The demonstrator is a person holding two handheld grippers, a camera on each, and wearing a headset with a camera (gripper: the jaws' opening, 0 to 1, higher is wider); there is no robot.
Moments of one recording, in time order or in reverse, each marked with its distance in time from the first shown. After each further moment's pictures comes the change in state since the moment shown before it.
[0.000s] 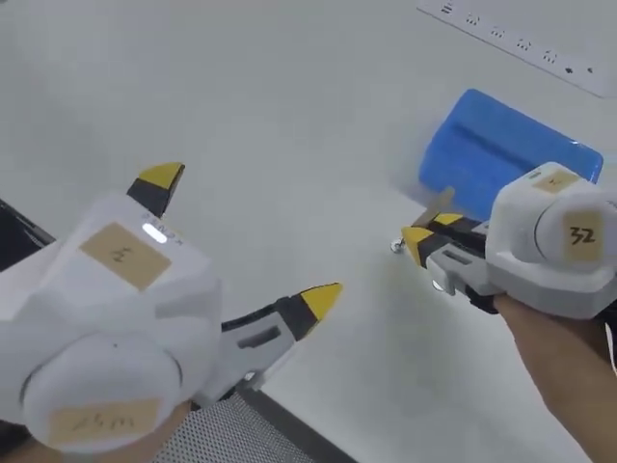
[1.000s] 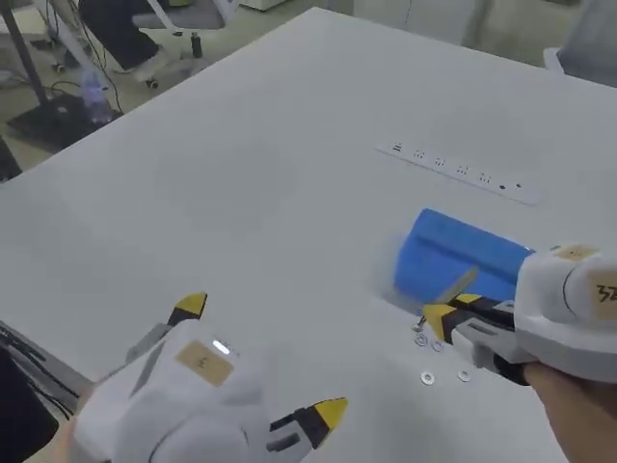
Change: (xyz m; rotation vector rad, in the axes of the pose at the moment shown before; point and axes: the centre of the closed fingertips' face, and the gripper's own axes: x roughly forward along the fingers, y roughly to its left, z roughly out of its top) left arm 0.002 -0.010 -0.006 0.034 0.022 -0.050; right arm -0.057 -0.026 0.035 0.102 -0.073 -0.110
